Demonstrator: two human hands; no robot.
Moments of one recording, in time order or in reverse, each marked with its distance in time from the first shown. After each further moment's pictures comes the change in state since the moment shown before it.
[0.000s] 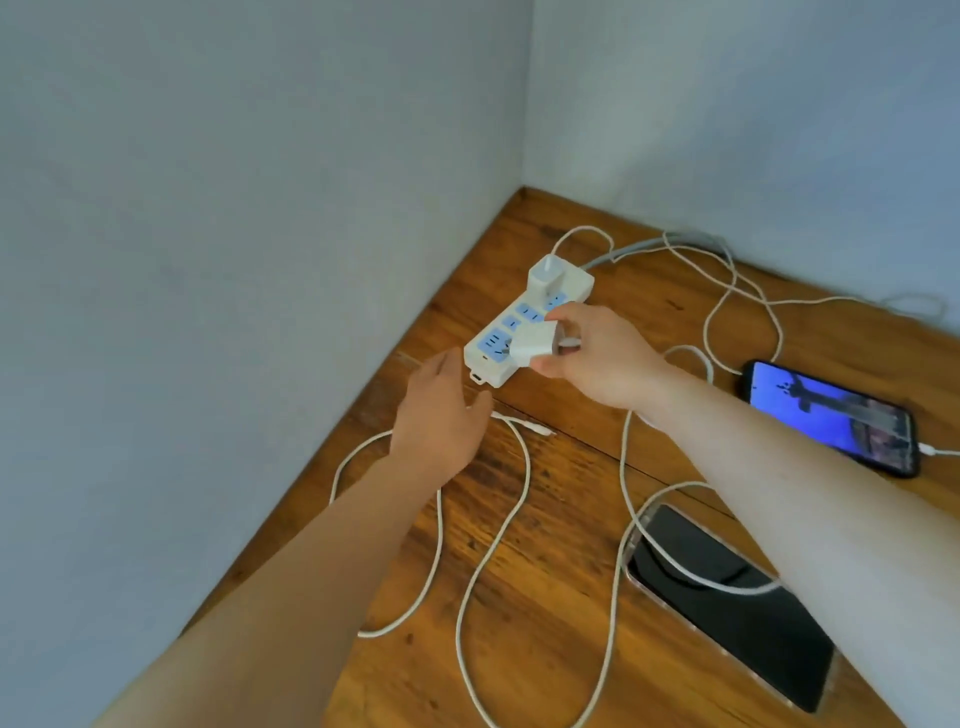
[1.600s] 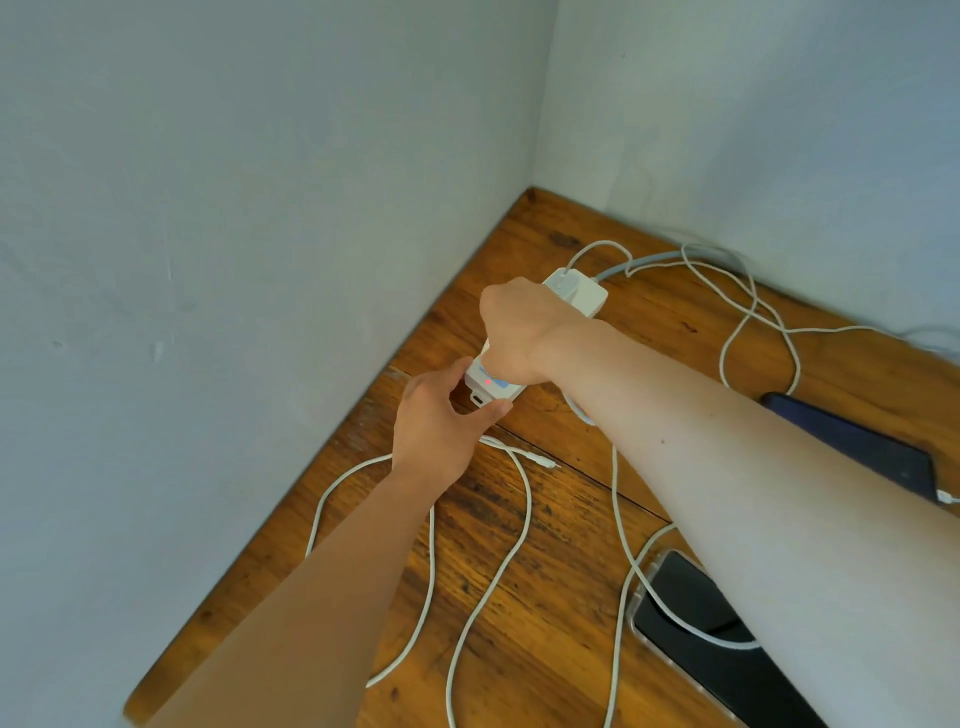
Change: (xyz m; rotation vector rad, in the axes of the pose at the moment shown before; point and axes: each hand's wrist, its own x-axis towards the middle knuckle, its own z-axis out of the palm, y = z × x) left_hand 0.034 -0.017 0.023 -0.381 0.053 -0.027; right_hand 0.047 -0.083 0.014 -0.659 -0.210 -0.199
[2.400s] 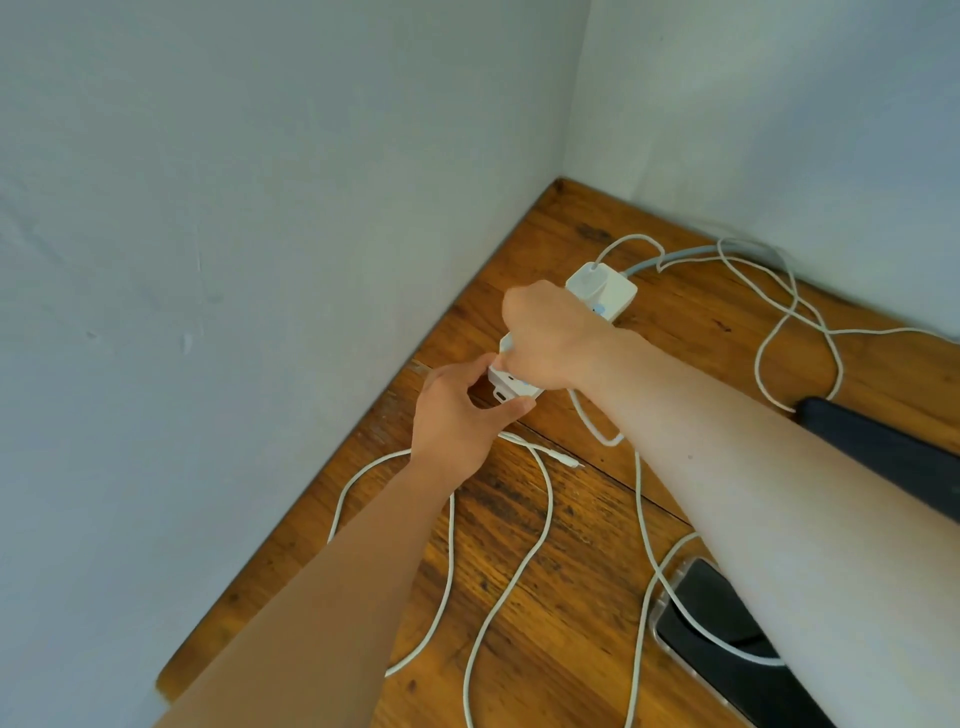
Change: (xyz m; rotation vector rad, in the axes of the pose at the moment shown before) left_hand 0.001 -0.001 -0.003 -0.015 -0.019 -0.008; right_hand 0.005 0.012 0.013 0.109 0.060 -0.030
